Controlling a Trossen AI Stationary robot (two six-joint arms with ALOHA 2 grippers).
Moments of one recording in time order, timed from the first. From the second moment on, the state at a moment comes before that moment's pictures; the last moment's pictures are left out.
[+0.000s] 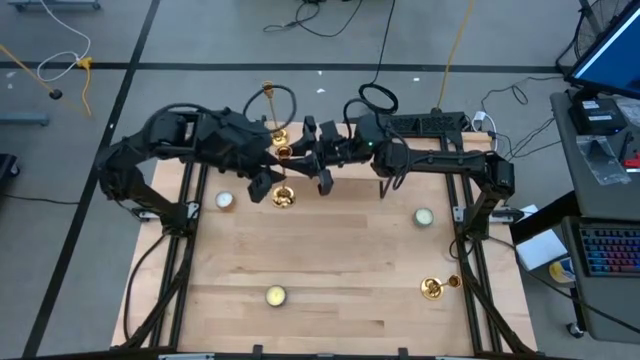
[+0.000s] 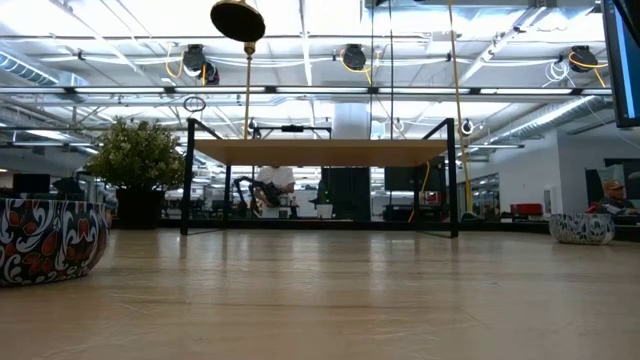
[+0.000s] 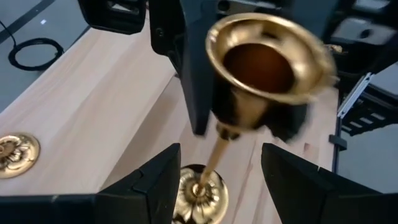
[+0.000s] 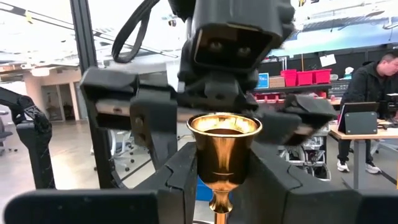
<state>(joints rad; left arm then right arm) 0.04 1.50 2.05 -1.28 -0.08 -0.40 -0.19 1.76 1.55 0.53 -0.45 0.22</state>
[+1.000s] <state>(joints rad) 0.05 1.52 2.04 -1.20 -0.13 -0.38 -0.17 1.76 1.55 0.52 -0.44 0.23</state>
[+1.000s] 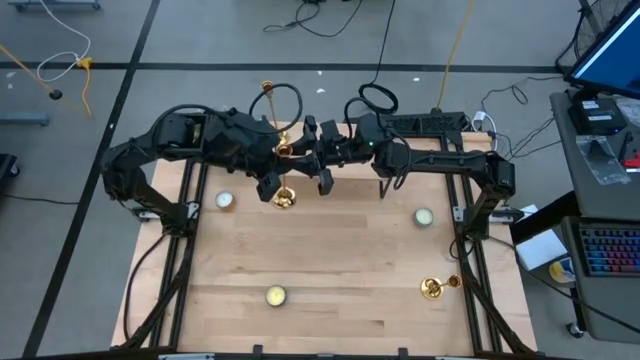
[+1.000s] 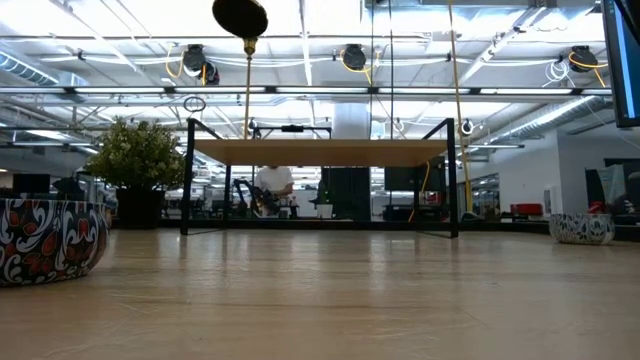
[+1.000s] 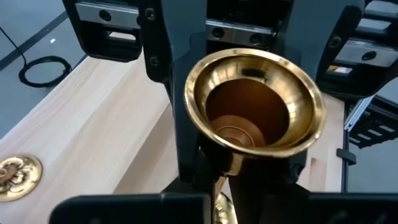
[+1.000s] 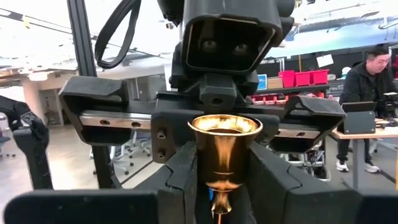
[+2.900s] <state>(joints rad) 0.09 1.28 1.28 -0.53 -0.87 -0.43 -0.46 1.41 1.55 -0.52 -0.39 -0.26</state>
